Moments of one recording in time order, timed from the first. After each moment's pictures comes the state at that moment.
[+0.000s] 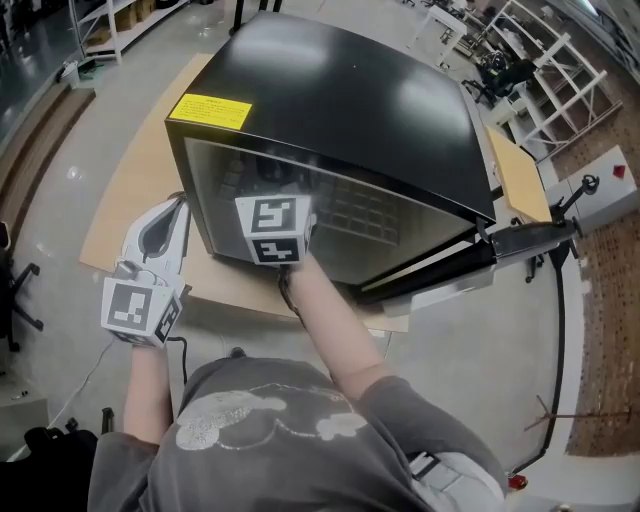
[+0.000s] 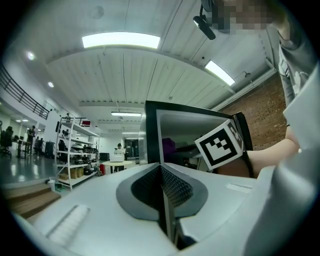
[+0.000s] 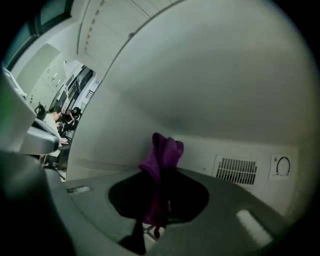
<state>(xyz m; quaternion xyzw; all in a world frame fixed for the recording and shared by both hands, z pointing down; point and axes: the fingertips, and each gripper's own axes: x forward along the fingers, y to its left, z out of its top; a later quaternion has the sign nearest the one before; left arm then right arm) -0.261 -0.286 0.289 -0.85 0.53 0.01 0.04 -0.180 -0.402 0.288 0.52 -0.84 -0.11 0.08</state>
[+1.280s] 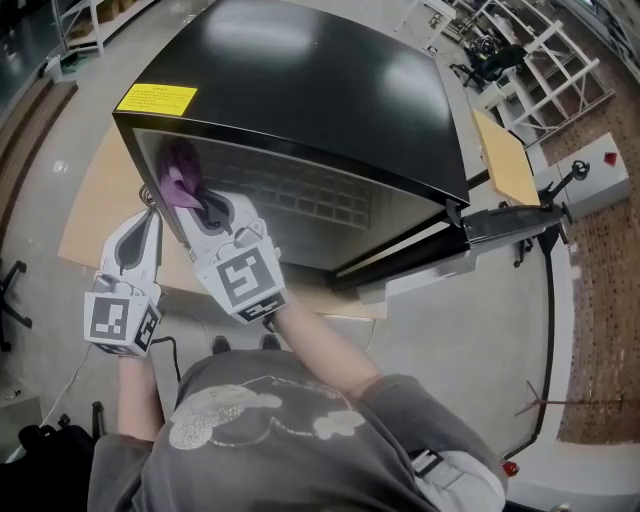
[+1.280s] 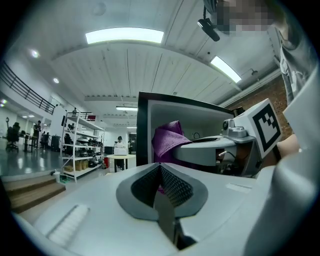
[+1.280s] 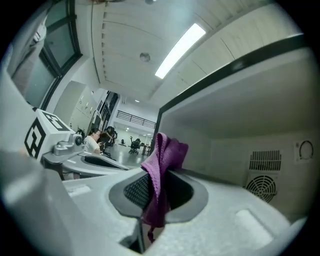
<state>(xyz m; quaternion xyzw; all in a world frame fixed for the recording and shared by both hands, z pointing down) -0.245 -0.269 0.313 -0.83 0.55 0.00 0.01 -0.218 -0.290 0.295 0.34 -0.94 -0.09 0.04</state>
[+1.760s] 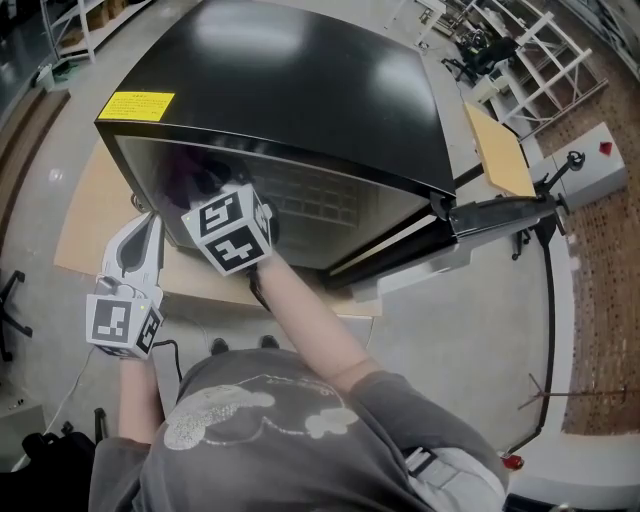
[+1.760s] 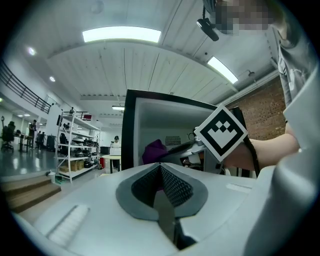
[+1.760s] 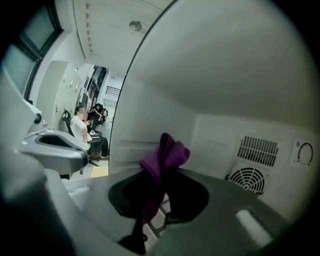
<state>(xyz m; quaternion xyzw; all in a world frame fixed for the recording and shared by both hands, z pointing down) -0.221 -0.271 0.312 -0.84 0.54 0.00 0.01 -0.194 -0.361 0.329 0.39 -0.90 -0.04 0.19</state>
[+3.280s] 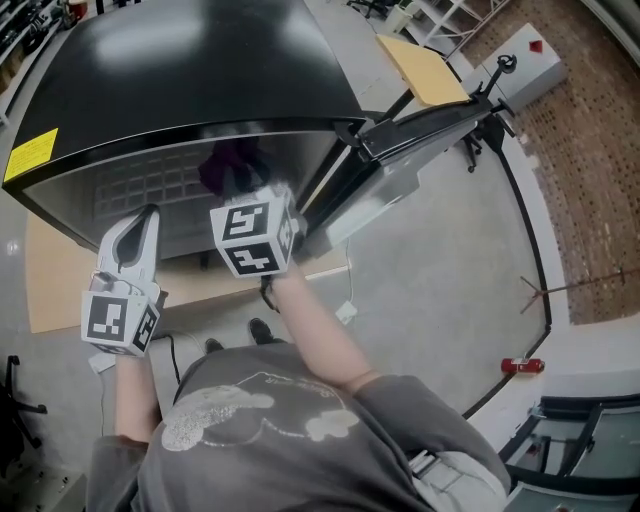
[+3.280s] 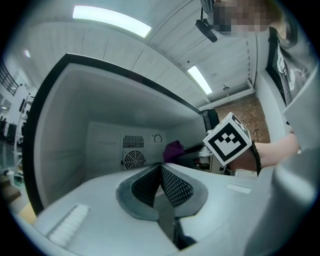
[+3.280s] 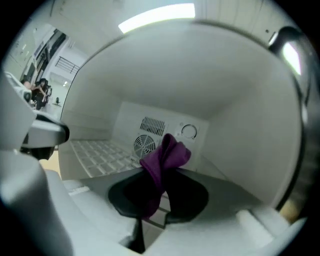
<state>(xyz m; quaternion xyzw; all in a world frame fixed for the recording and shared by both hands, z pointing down) -0.106 -0.280 0.309 -0.93 0.37 0.00 0.01 0.023 -0.338 0.330 0.67 -0.72 -0.03 0.21</state>
